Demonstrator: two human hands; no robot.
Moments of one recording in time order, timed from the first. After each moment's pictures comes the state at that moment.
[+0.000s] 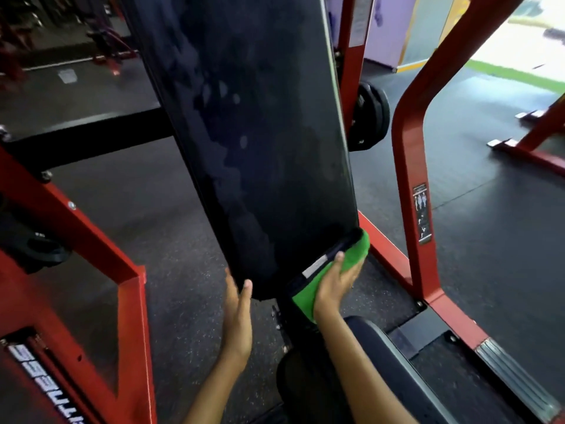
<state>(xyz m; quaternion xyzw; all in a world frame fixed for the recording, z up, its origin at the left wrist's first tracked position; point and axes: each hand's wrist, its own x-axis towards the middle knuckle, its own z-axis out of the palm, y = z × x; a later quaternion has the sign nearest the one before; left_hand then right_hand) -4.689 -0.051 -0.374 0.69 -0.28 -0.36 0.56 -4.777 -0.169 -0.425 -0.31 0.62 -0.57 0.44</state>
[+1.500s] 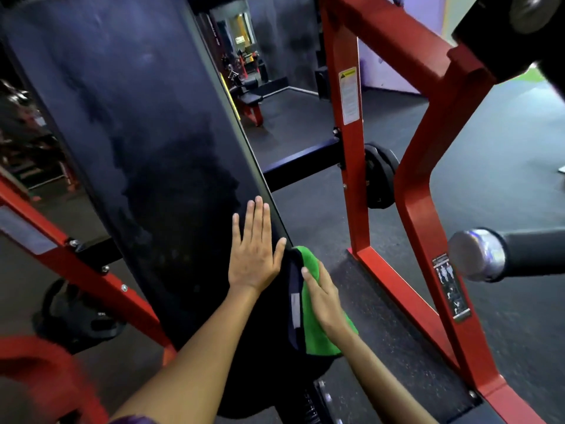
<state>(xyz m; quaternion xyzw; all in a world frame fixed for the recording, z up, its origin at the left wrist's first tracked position) -4.708 -0.310 -0.198 0.71 -0.60 0.37 0.09 -4.843 -0.322 -0.286 -0.56 0.36 -0.43 0.61</state>
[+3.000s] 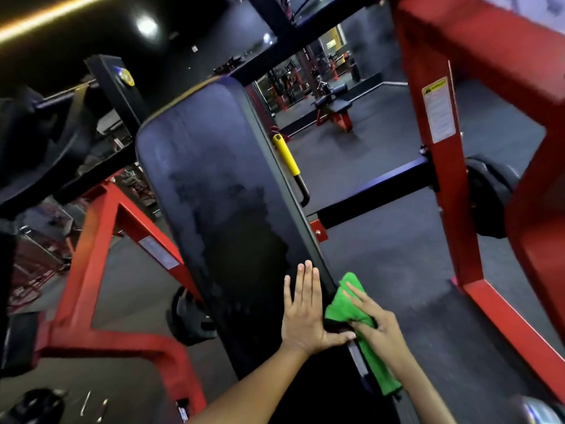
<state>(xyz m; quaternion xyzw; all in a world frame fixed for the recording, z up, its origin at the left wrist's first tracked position) -4.724 -0.305 -0.170 0.78 -0.58 0.23 -0.01 -4.846 -0.386 -0.235 -0.62 0.11 -0.42 0.65</state>
